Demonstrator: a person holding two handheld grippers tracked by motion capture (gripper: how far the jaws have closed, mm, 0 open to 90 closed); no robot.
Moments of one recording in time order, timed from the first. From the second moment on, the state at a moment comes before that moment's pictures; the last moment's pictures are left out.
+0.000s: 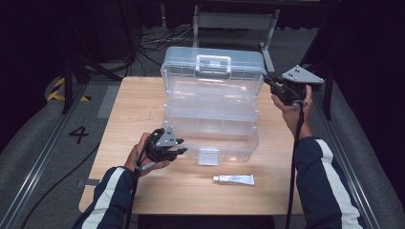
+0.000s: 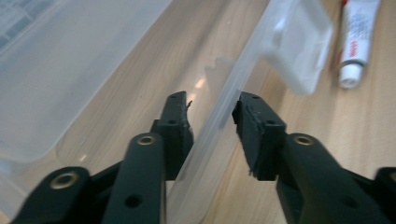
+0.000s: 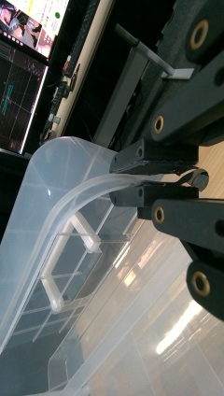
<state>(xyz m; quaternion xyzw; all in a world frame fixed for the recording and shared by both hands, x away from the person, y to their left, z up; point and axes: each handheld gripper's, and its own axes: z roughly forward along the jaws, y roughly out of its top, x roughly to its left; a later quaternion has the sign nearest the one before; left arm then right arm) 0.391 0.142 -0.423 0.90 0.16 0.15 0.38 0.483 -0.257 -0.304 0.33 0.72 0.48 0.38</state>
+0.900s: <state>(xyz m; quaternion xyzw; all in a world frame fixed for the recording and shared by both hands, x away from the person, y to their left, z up) 0.395 0.148 -0.427 0.90 0.15 0.15 0.39 0.509 -0.255 -0.302 0.35 0.71 0.48 0.38</state>
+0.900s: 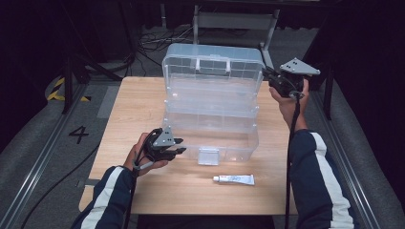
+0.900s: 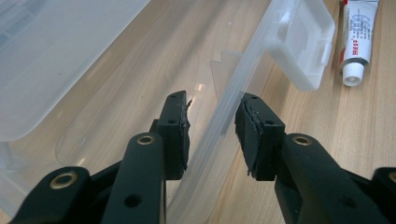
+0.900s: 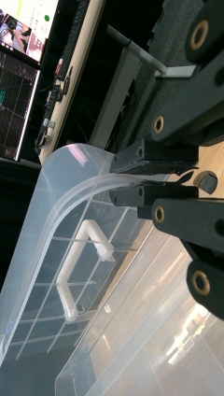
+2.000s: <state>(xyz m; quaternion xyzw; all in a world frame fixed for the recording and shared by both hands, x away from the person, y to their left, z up) 0.397 0.149 -0.428 0.90 0.15 0.14 0.40 0.539 -0.253 -0.299 0.38 0.71 0.46 0.36</state>
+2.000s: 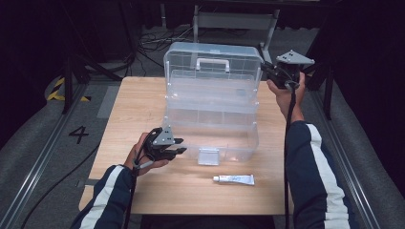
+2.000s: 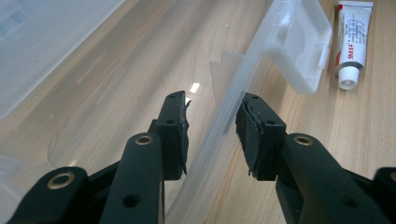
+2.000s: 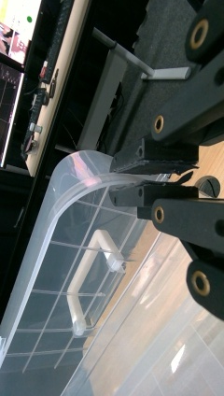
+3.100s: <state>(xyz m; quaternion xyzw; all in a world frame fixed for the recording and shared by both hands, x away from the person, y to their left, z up) 0.398 0.150 -0.429 0.89 0.16 0.13 0.40 0.591 -0.248 -0.307 0.41 0.73 0.43 0.34</state>
